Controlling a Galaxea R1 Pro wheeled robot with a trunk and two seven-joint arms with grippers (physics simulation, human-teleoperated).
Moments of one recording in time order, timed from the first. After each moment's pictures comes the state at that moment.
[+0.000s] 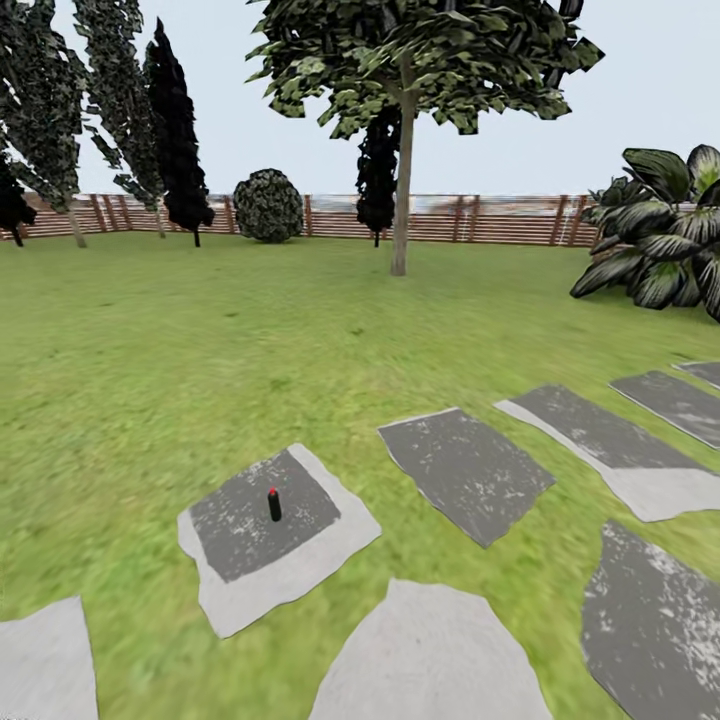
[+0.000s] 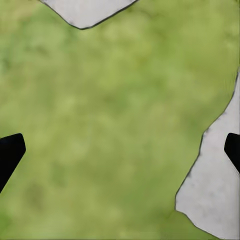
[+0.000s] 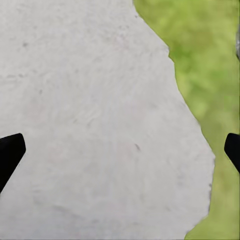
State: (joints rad) left arm -0.22 0.06 0.01 -0.29 0.00 -0.26 0.01; right arm -0.08 -0.06 -0.12 -0.46 0.00 -0.30 0.01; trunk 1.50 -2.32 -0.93
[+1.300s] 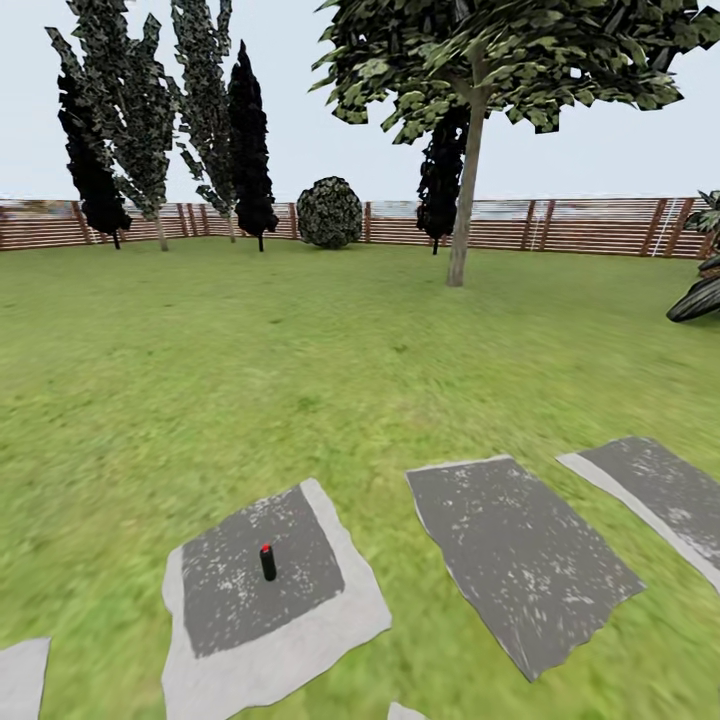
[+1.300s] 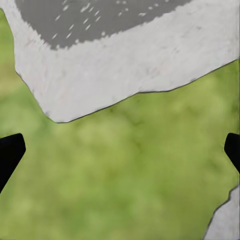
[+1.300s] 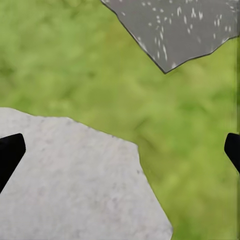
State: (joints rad) left arm -0.22 0.06 0.01 -0.29 0.00 -0.26 0.01; right arm -0.08 -0.06 -0.13 -0.46 0.01 -0.30 0.00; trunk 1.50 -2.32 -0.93
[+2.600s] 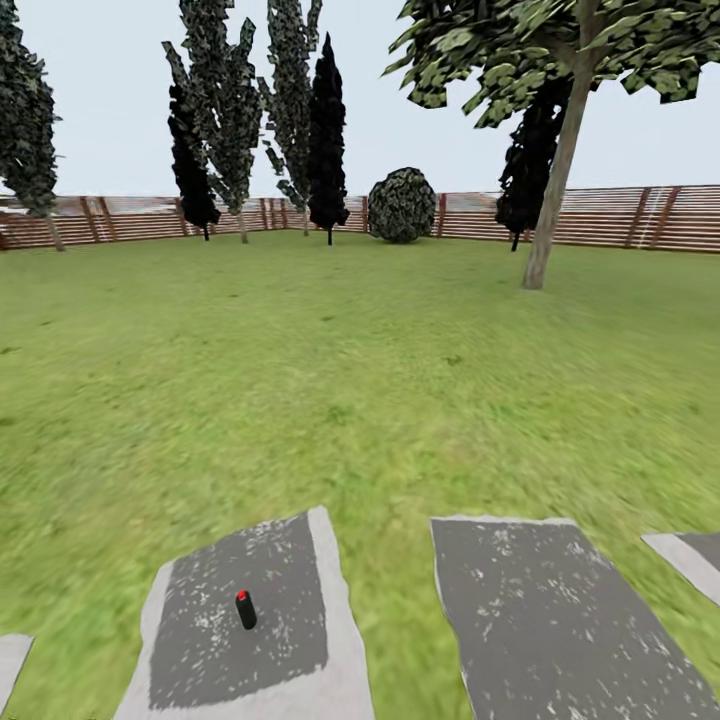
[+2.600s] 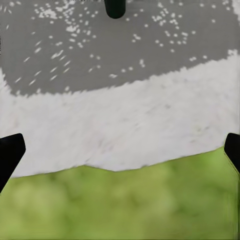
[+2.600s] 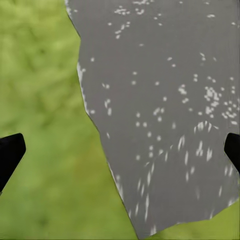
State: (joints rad) left arm -0.22 0.06 0.01 -0.29 0.00 -0.26 0.01; right arm -0.08 -0.06 -0.13 -0.46 0.00 -0.30 0.00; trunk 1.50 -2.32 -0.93
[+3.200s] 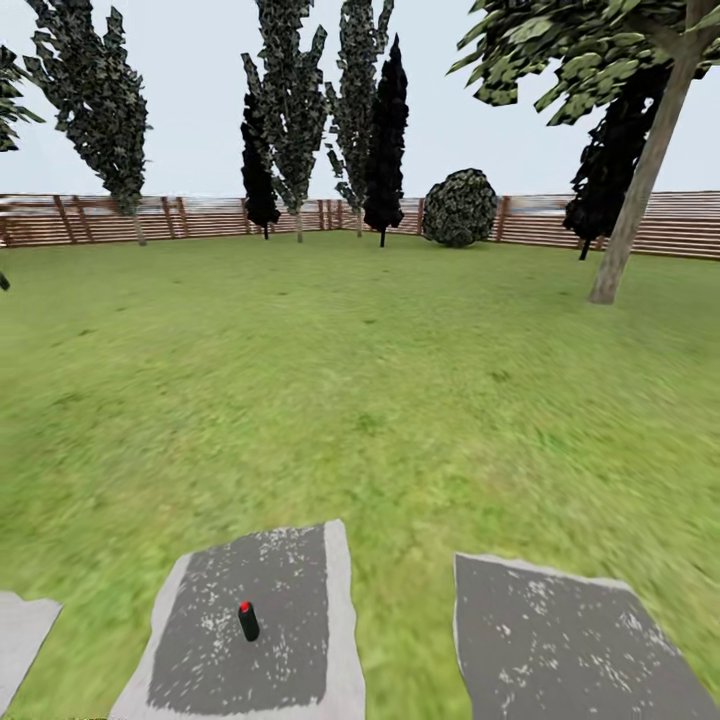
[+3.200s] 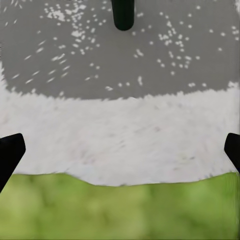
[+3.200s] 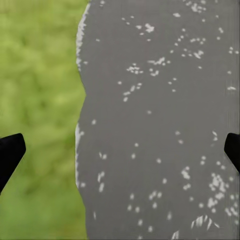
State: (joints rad) left arm -0.22 0.06 0.01 -0.29 0.00 -0.26 0.01; right arm -0.08 -0.06 -0.13 -0.46 0.00 -0.30 0.00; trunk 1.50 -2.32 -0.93
